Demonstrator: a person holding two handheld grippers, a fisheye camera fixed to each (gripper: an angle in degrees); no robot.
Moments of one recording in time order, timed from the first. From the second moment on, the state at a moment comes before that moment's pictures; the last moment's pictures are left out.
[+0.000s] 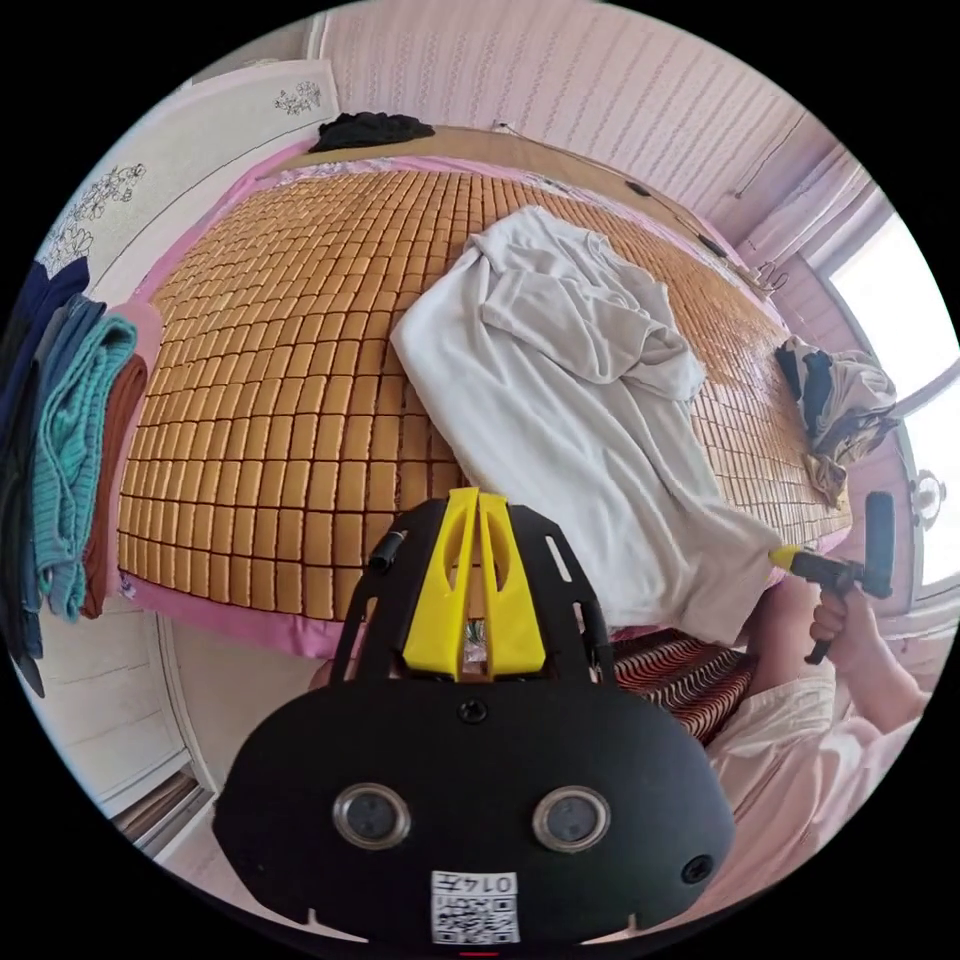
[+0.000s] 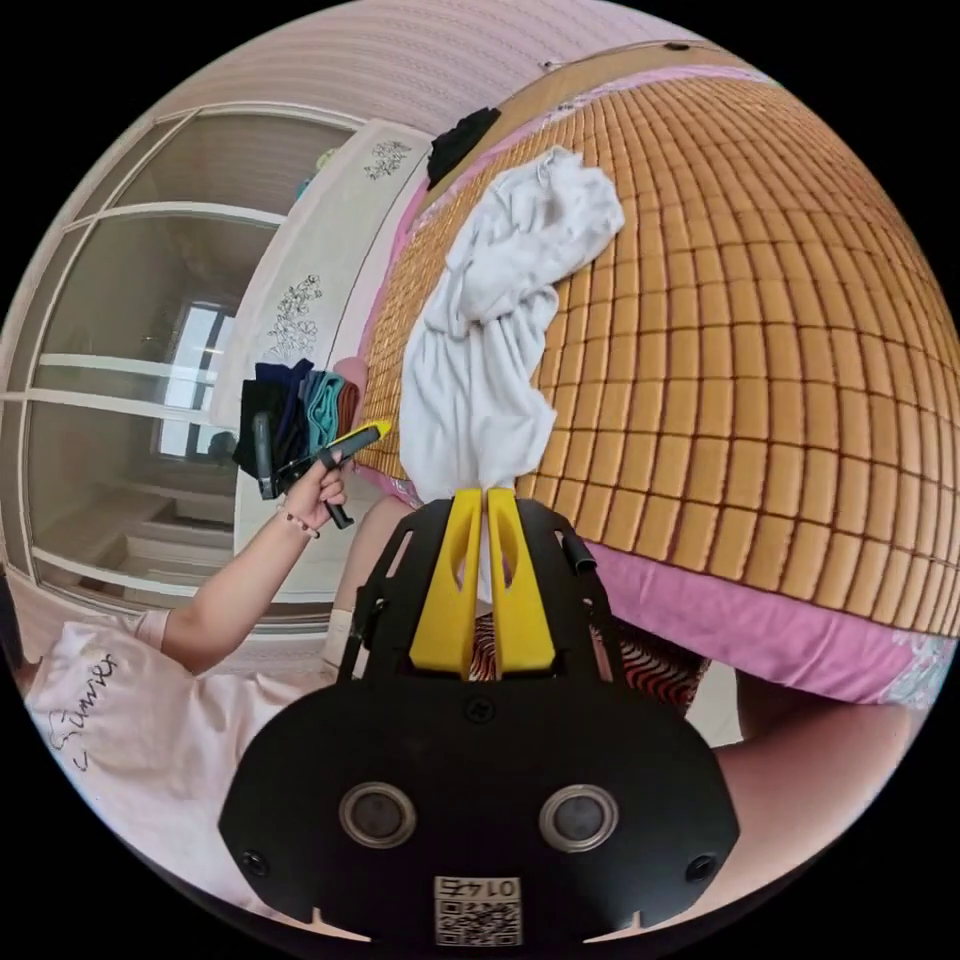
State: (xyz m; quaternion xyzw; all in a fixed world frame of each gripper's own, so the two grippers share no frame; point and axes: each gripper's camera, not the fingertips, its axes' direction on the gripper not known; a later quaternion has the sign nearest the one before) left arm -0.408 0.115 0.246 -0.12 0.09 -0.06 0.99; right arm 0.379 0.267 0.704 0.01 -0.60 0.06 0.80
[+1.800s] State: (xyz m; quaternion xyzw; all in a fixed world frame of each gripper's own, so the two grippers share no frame) left arm -0.477 0.065 -0.290 0.43 0.28 0.05 0.86; right arm 0.735 0.374 0.117 0.54 -0.48 -0.02 0.68
